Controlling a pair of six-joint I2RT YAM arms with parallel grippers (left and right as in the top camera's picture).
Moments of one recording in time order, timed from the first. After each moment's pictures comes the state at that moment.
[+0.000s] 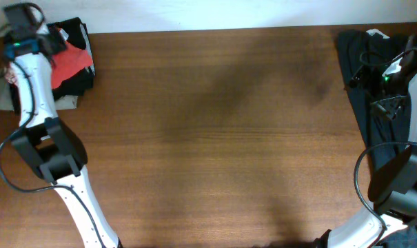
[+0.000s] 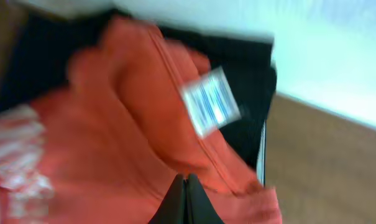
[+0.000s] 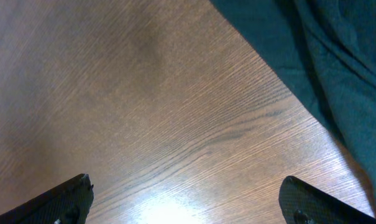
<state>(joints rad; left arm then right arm) 0.32 2.51 2.43 -0.70 -0.02 -0.07 -0.43 1.93 1.80 -1.22 -0.24 0.30</state>
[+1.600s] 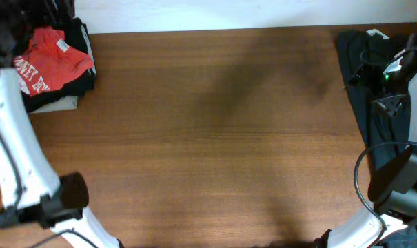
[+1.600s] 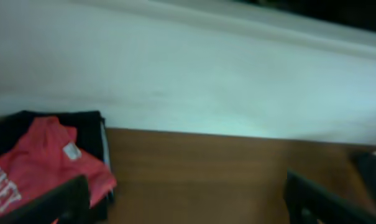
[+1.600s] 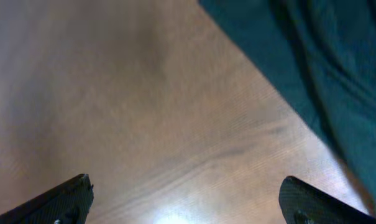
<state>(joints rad) 0.24 1.98 2.65 -1.18 0.39 -0.07 -0.43 1.93 1.80 -1.17 -0.24 0.30</state>
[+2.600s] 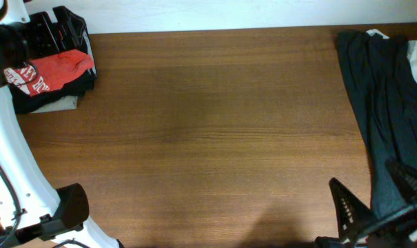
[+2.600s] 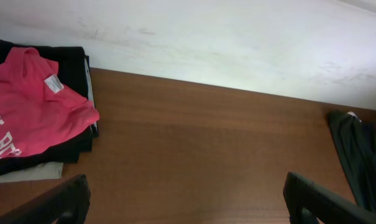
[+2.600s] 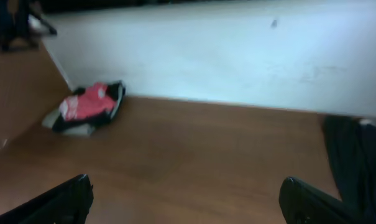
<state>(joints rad) 0.24 1.90 2.65 -1.46 0.42 -0.07 -0.15 0.73 1.77 -1.35 -0.49 -0.01</state>
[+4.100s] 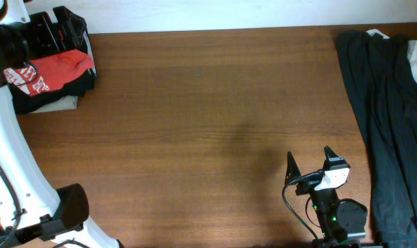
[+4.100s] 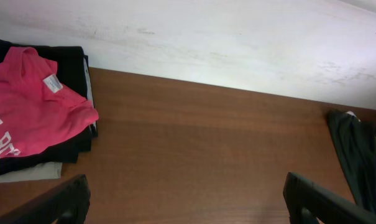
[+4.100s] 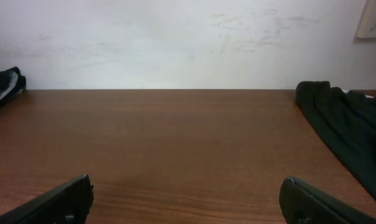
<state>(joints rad) 0.24 1.90 2.64 -1.46 0.42 -0.07 0.04 0.01 0.01 -0.06 -0.09 0.06</state>
